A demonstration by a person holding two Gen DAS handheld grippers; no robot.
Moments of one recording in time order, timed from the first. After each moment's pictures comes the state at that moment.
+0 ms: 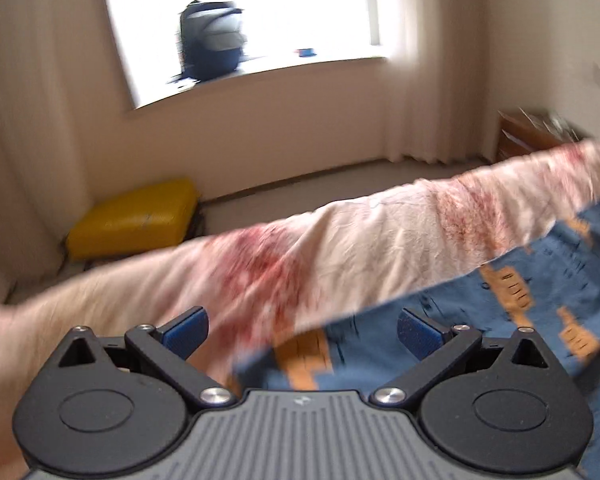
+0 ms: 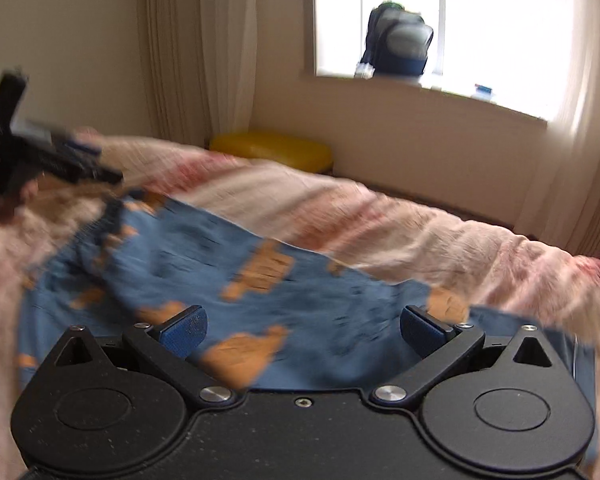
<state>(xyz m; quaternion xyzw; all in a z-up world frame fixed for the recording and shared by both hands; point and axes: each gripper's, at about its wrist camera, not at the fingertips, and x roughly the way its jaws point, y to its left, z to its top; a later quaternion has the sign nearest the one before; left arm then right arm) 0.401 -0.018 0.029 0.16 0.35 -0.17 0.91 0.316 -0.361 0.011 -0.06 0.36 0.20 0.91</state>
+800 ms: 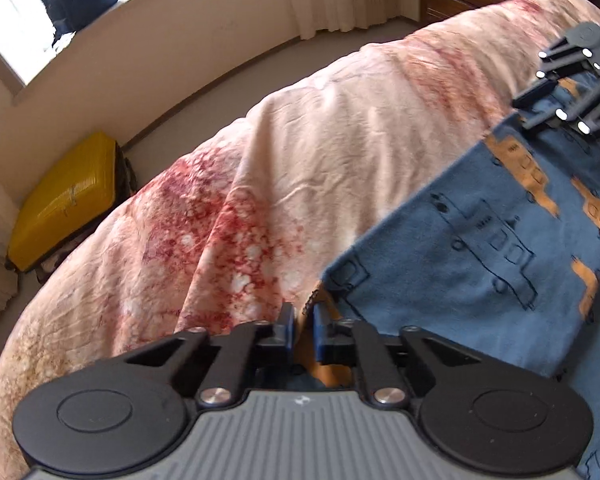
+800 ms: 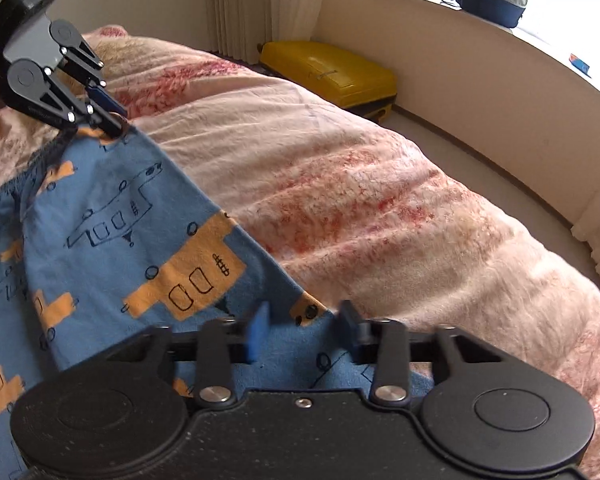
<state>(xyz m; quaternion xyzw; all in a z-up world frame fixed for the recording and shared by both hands) 0.461 -0.038 -0.022 0.29 0.49 -0.25 0.78 0.427 -0.319 -0.036 -0.16 0.44 0.27 0.84</state>
